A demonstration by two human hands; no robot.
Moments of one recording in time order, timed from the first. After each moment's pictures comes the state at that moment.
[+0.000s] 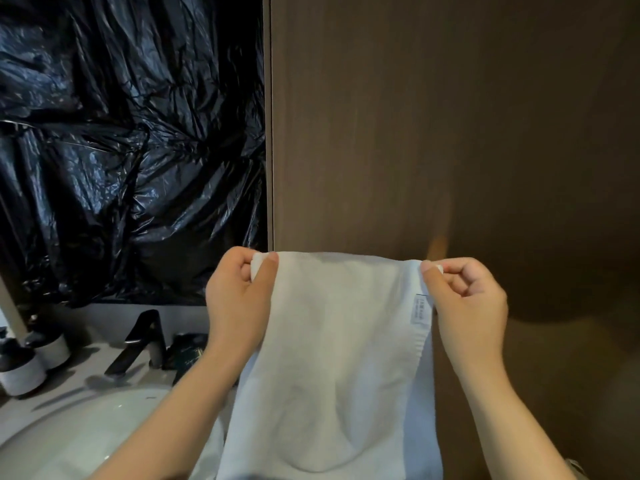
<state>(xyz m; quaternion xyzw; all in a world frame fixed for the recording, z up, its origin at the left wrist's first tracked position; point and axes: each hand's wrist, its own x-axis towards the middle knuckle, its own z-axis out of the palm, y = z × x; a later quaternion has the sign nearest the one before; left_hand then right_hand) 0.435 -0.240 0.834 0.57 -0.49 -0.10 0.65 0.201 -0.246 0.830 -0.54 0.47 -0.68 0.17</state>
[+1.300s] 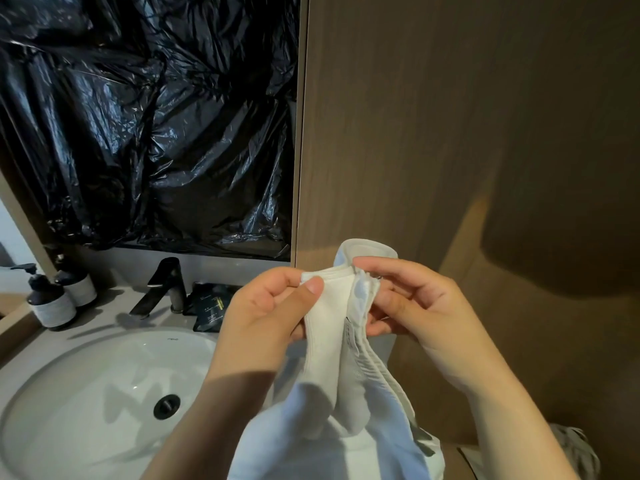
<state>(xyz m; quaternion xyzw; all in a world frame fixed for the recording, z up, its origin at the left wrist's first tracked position) 0.427 -0.164 0.804 0.41 -0.43 -0.47 0.65 0.247 -0.205 0.818 -0.67 0.28 -0.45 0.53</state>
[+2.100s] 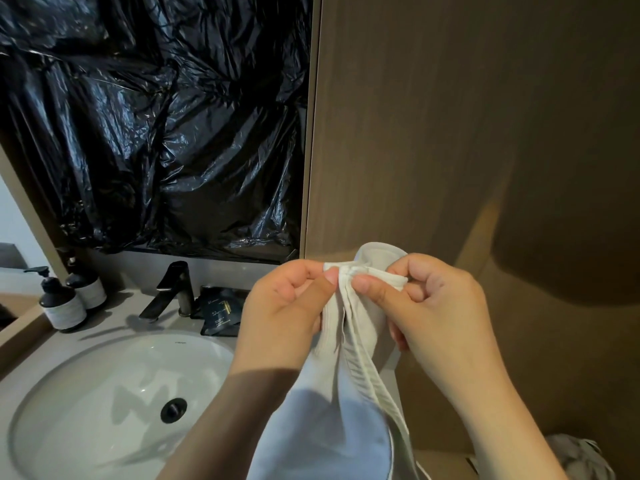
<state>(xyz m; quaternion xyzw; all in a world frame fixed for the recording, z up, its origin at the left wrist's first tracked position) 0.422 -0.171 0.818 0.41 -0.46 -0.44 0.66 0.274 -0.189 0.838 -0.68 0.47 -0.49 0.26</state>
